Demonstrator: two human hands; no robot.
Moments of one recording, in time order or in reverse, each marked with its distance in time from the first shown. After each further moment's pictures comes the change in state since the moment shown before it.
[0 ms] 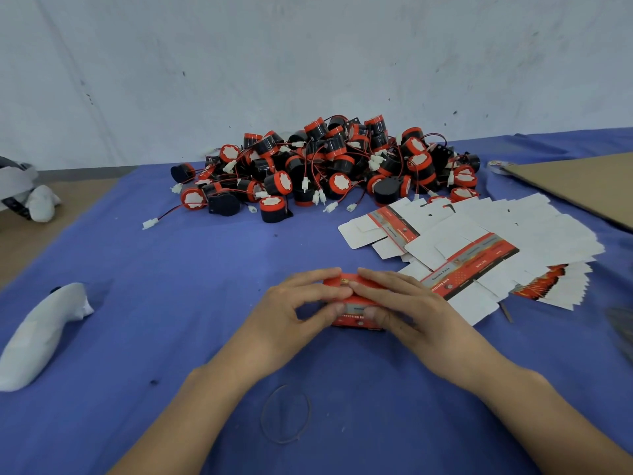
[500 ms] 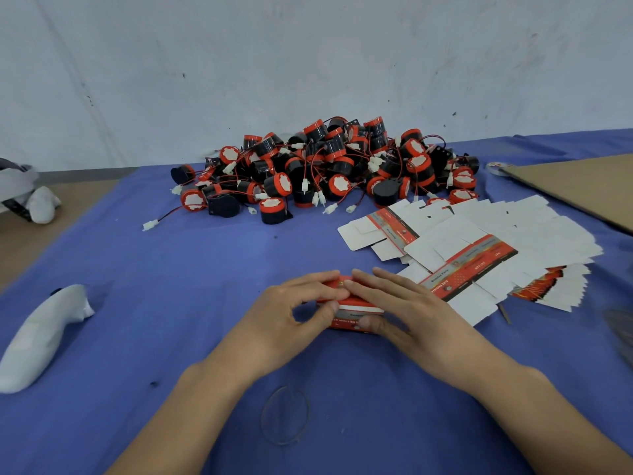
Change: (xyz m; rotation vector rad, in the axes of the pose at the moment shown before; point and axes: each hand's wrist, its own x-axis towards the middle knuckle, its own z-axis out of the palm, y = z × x) left_hand 0.000 -0.001 -0.005 0.022 -0.043 0.001; right_hand 0.002 0.000 -0.001 -0.216 -0.097 -0.031
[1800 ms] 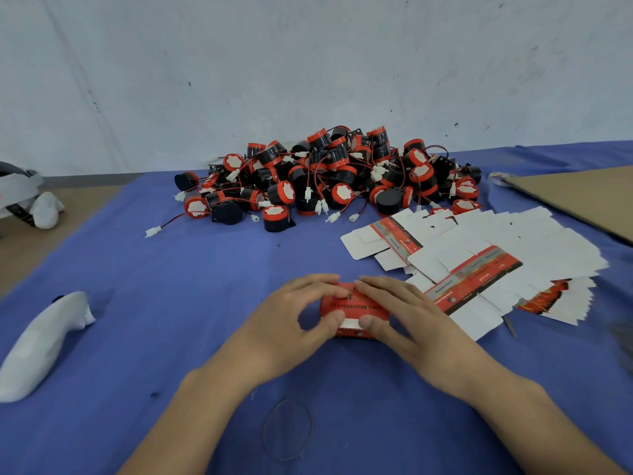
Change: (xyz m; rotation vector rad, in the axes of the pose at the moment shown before) left_hand 0.005 -0.003 -0.005 0.130 -0.050 -0.023; right_hand 0.006 -0.004 0.001 0.125 0.025 0.128
